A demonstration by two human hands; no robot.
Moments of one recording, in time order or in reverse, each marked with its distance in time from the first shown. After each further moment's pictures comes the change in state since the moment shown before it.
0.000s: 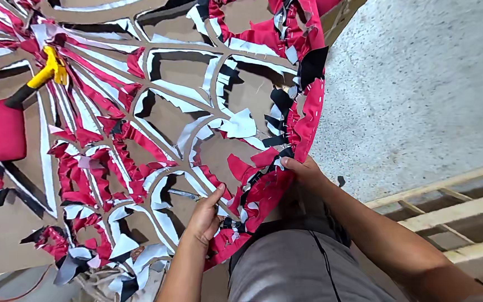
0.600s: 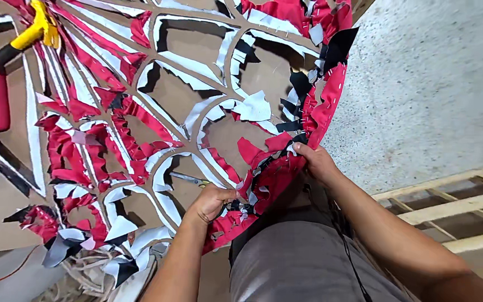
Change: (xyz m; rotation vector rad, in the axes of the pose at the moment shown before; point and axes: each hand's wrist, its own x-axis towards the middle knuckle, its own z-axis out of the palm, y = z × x) left_hand 0.016 -0.009 -0.031 0.210 -0.285 0.098; right_hand -0.007 -0.002 0.012 -0.025 0.141 0.194
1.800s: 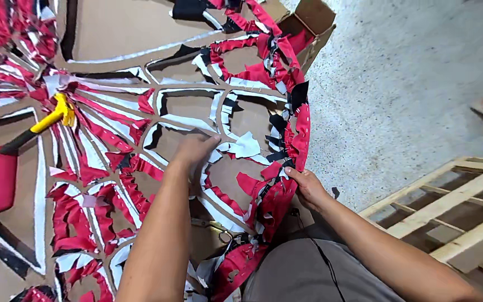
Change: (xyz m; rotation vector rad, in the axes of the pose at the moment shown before) left_hand 0.103 0.222 0.002 1.183 0.198 0.333; right_hand -0.012 -0.005 0.027 0.258 0.216 0.085
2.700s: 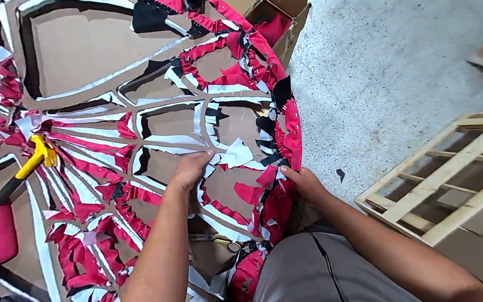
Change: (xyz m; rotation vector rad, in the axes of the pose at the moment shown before) left_hand 0.012 -0.015 0.029 -0.444 -0.162 -0.030; right_hand 0.004 0.009 -0.005 -0.219 0.065 -0.050
